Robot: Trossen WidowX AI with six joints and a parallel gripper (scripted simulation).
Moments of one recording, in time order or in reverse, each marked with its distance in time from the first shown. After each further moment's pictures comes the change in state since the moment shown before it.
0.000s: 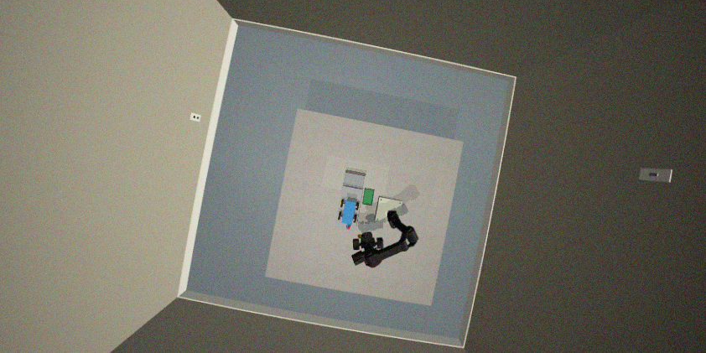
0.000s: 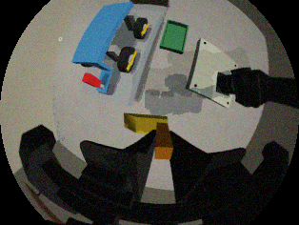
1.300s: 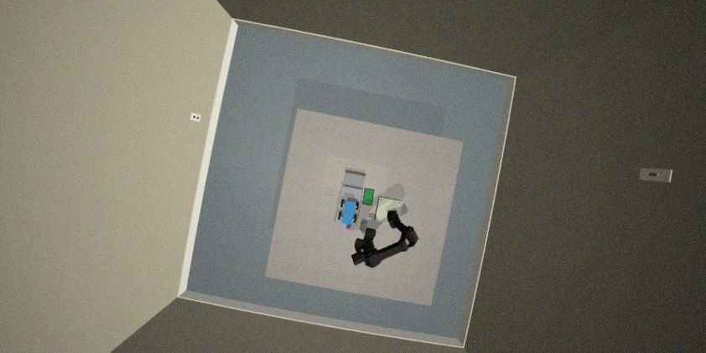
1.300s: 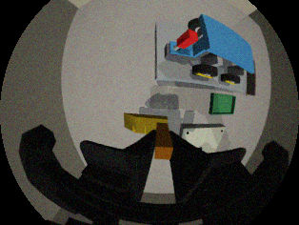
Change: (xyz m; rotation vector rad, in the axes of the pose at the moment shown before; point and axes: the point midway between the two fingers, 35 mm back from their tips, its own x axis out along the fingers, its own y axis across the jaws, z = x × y) arm 0.000 0.000 0.000 -1.291 0.003 -0.006
